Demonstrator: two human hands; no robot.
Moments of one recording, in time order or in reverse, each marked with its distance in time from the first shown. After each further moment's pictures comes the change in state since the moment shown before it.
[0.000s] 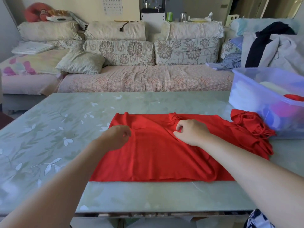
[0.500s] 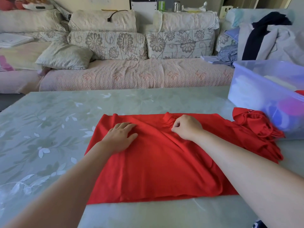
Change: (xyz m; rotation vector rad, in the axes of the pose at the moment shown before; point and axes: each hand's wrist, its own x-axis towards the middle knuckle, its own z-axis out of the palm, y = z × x) left_hand 0.071 0.004 0.052 0.140 -0.126 -0.063; right_hand 0.071 0.029 0.038 0.162 -0.008 0.155
